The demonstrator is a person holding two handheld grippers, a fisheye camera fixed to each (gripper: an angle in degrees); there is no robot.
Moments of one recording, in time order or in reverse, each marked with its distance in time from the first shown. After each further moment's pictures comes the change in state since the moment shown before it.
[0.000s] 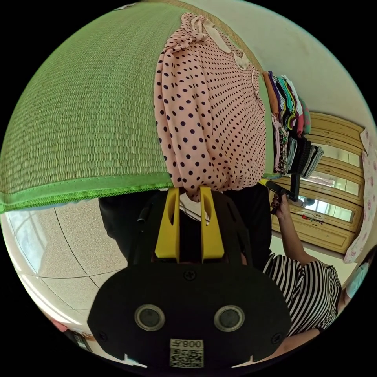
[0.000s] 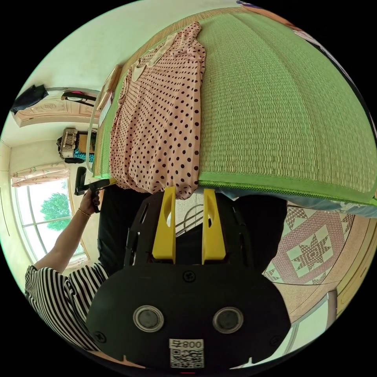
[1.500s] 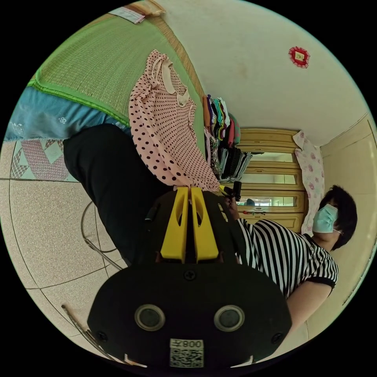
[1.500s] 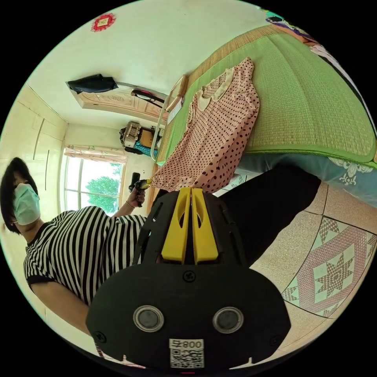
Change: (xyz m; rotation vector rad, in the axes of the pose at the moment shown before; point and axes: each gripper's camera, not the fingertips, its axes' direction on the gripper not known) left arm -0.091 0.283 -0.107 0.213 0.460 0.067; right arm 0.055 0.150 -0.100 0.088 -0.394 -0.224
